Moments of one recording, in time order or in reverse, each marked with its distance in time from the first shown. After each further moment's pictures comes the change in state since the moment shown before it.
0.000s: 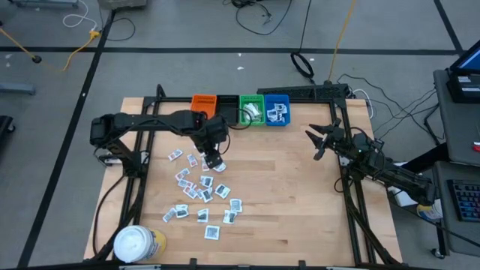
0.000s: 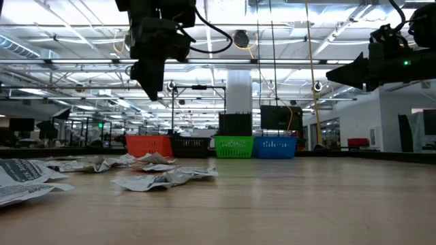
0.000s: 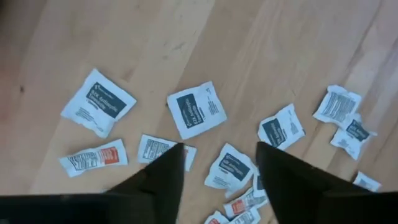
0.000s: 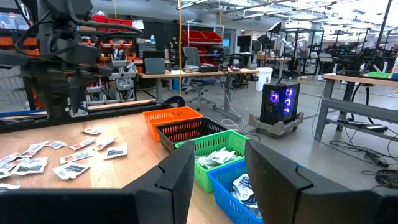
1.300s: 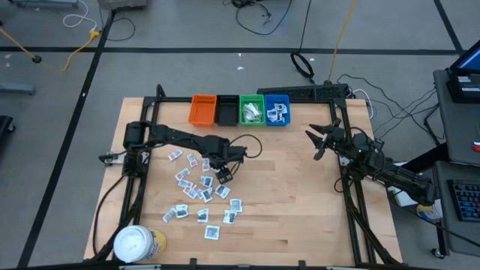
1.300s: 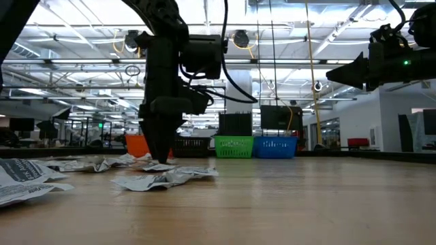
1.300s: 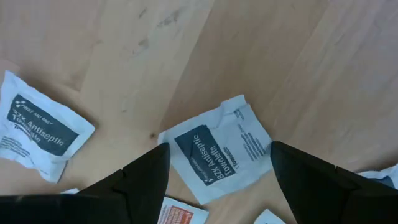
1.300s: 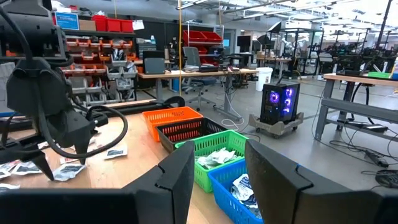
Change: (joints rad) left arm -0.143 0.351 0.000 0.103 -0.202 -0.104; right arm 0.000 0.000 0.000 0.000 0.000 0.000
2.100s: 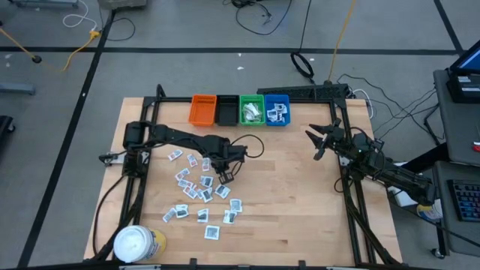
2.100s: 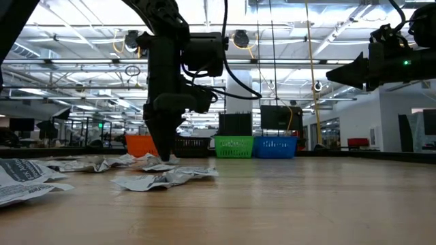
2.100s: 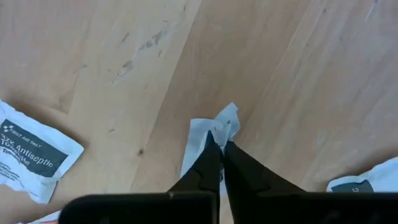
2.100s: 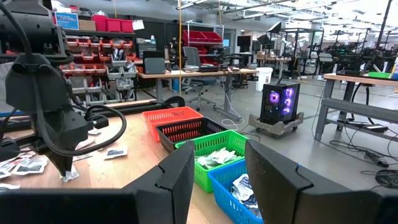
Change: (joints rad) left arm 0.001 -0.001 0.000 0.041 0.027 0.039; right arm 0.000 0.000 0.000 0.000 0.000 0.000
